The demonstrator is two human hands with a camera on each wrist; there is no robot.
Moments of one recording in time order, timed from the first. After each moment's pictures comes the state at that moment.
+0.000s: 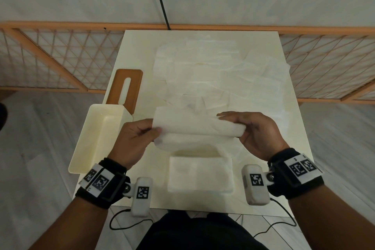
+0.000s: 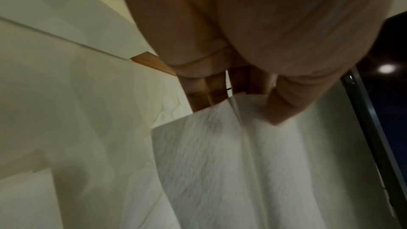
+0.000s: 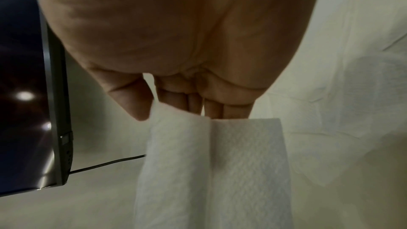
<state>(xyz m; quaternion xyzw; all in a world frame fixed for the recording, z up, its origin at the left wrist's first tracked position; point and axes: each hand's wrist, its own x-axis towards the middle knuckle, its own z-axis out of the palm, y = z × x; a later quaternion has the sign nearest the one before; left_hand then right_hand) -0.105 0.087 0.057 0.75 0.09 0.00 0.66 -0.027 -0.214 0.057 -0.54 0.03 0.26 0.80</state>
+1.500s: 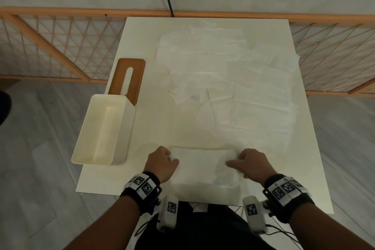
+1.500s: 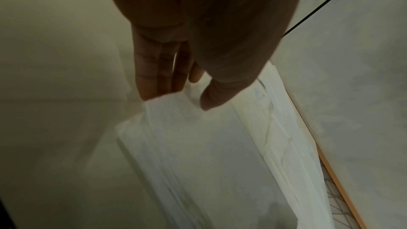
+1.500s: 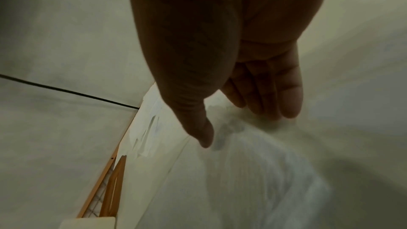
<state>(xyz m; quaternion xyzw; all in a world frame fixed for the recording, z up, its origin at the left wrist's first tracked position) -0.146 0.053 -0.056 0.86 0.28 -0.24 0.34 -0.086 -0.237 -0.052 -0.89 0.07 0.36 0.26</state>
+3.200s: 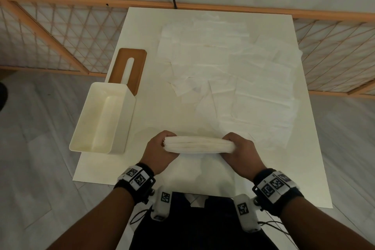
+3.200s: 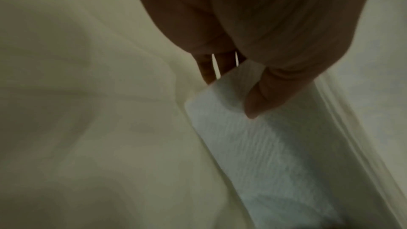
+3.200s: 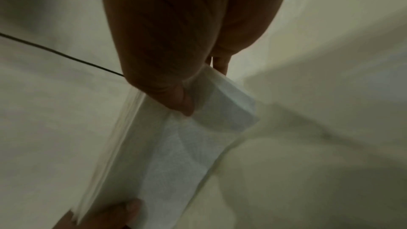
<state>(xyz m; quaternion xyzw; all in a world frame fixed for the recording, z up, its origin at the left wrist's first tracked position) -0.156 0.064 -0.061 0.84 0.14 -0.09 0.52 -0.103 -0.208 -0.044 -0.89 -0.11 0.16 0.41</state>
